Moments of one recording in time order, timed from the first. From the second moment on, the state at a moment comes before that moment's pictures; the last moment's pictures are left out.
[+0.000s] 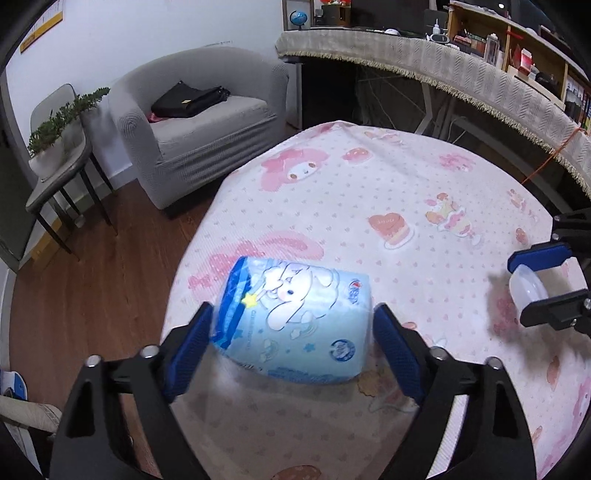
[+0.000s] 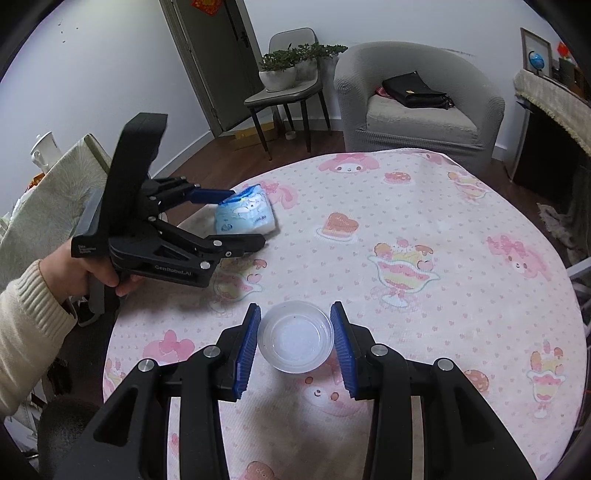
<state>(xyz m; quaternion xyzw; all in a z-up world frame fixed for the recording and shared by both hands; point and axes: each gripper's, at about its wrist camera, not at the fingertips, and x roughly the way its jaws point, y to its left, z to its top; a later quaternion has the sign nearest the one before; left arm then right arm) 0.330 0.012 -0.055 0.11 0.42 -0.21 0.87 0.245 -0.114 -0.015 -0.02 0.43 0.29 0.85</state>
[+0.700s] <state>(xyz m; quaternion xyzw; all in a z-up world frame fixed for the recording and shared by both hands) 0.222 0.024 -0.015 0.01 0.38 -0.13 0.91 0.232 -0.087 0.002 -0.04 0.41 0.31 0.86</state>
